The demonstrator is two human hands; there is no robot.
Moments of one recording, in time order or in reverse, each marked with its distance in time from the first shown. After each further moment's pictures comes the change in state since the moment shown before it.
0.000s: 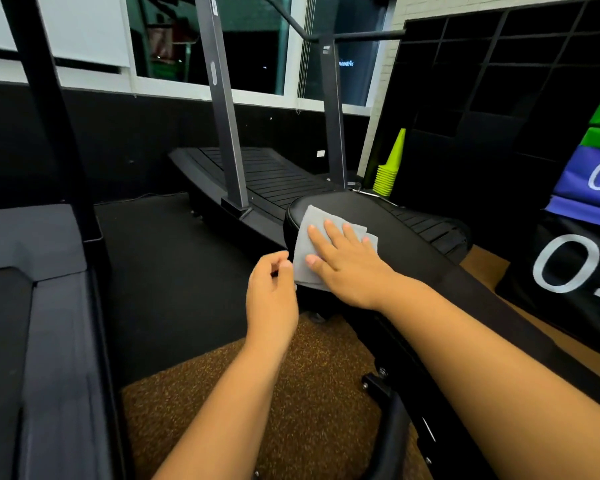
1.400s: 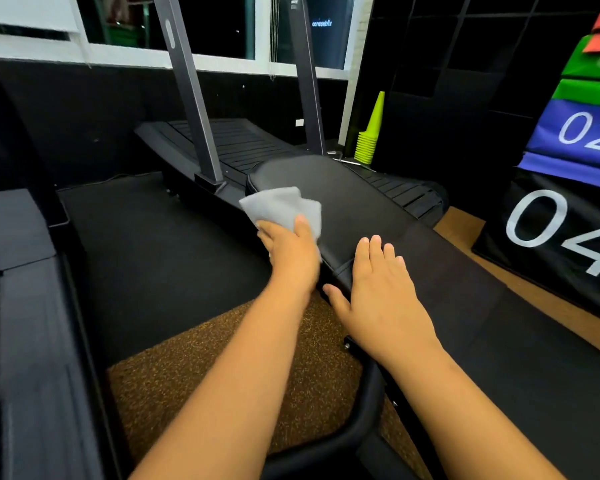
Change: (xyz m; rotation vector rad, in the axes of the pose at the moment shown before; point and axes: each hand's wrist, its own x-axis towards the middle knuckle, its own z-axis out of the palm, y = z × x) left_hand -0.006 0.017 0.086 0.089 -0.088 -0.288; right_hand -0.113 0.024 0.047 -0.174 0.284 0.313
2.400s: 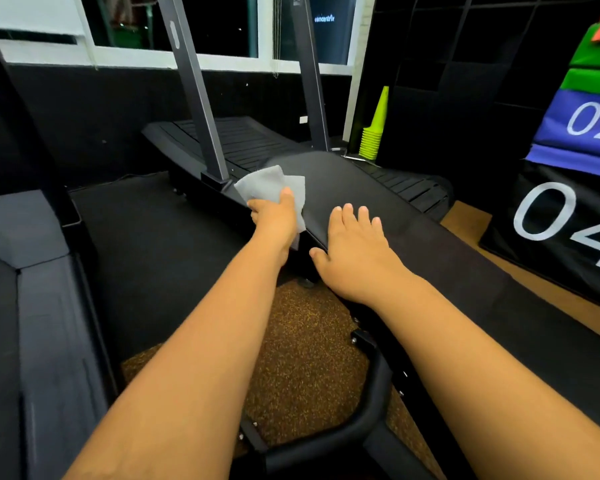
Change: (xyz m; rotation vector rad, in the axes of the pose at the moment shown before) left_hand 0.049 0.019 -0.022 -0.026 -0.021 -0.148; right_hand 0.045 -0.029 -0.030 0.065 -0.163 -0.079
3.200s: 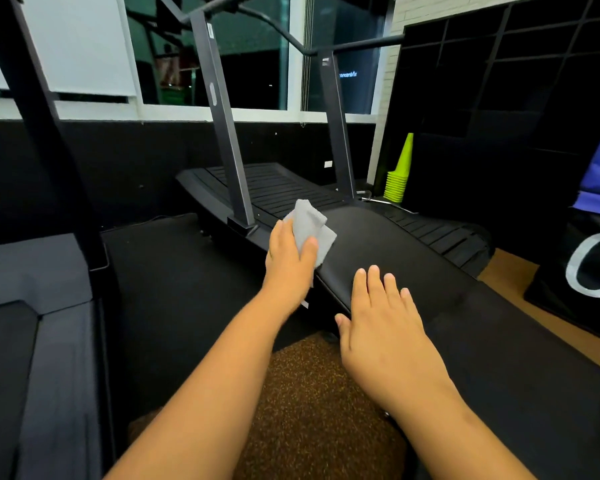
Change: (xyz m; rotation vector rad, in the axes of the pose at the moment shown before) left_hand 0.050 0.001 -0.025 0.366 -0.056 0.579; right_hand 0.023 -0.010 0.033 0.016 0.150 0.000
